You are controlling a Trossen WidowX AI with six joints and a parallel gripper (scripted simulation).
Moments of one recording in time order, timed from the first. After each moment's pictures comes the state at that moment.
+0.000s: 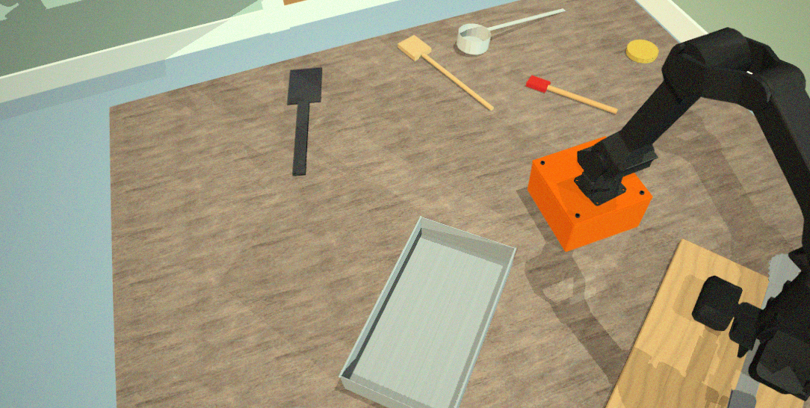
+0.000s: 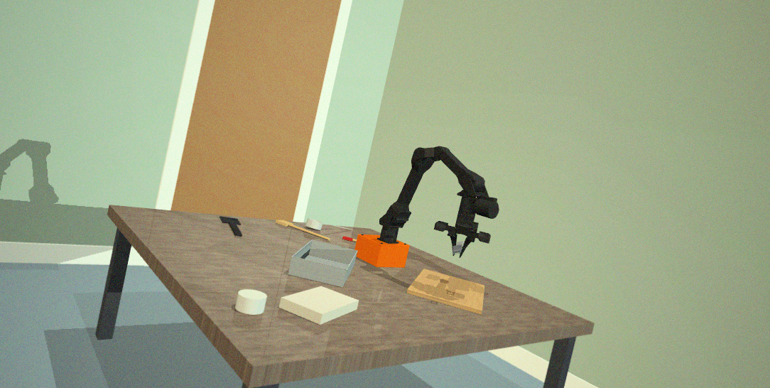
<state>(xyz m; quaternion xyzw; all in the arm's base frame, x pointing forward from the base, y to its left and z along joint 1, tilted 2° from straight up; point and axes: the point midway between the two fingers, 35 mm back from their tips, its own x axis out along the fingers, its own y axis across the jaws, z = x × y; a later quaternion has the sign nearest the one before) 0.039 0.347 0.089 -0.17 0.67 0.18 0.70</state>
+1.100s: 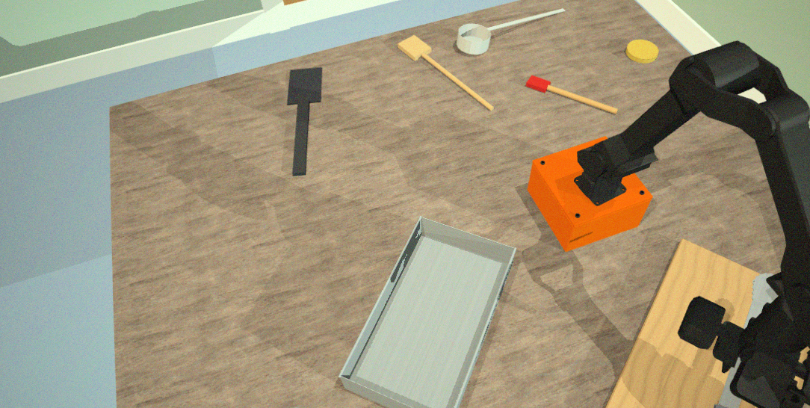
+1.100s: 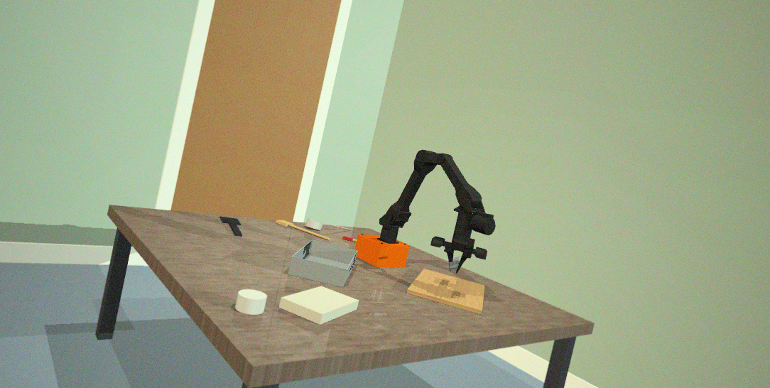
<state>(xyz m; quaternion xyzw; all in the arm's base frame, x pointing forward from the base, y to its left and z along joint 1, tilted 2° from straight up) 0.041 0.349 0.034 -0.17 0.67 0.18 0.70</state>
